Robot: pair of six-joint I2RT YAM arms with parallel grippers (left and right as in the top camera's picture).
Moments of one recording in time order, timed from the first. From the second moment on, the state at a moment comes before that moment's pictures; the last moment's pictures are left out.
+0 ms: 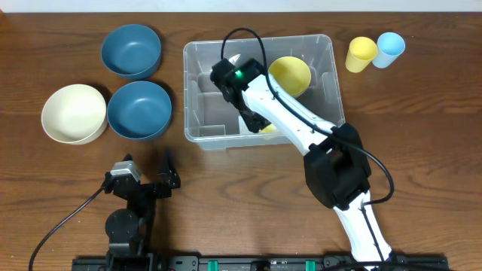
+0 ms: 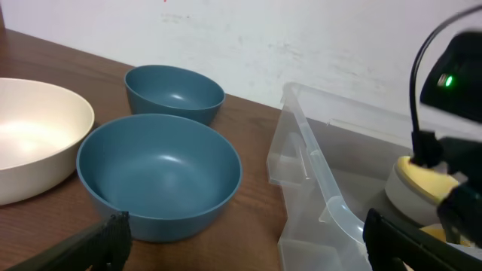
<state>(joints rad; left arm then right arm) -0.02 0.01 0.02 -0.12 -0.01 -0.32 0.69 2.31 2.02 -1.41 0.42 0.29</state>
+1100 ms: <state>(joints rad) -0.02 0.01 0.02 -0.12 -0.01 -0.32 0.64 2.29 2.05 -1.48 0.53 0.29</state>
